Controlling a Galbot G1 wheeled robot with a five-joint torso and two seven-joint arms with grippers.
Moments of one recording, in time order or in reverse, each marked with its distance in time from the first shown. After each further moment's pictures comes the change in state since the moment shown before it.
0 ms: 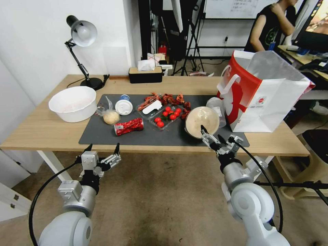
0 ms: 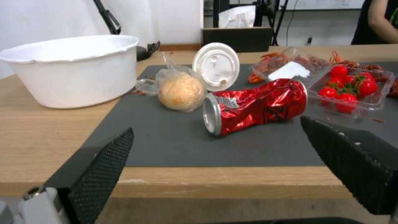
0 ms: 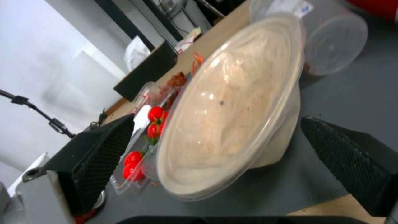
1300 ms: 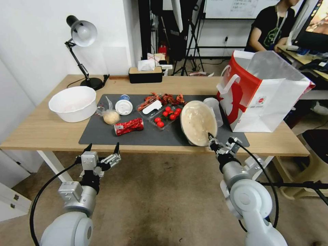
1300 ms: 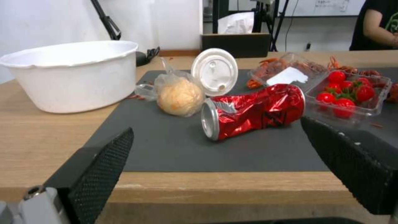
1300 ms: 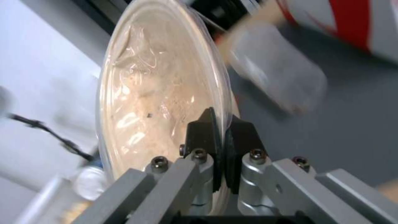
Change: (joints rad) left arm 0.003 -0.001 0.009 0.011 0.000 -0.041 -0.003; right arm -0.035 -0.008 0.043 0.107 0.071 0.019 0.024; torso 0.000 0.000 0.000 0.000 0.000
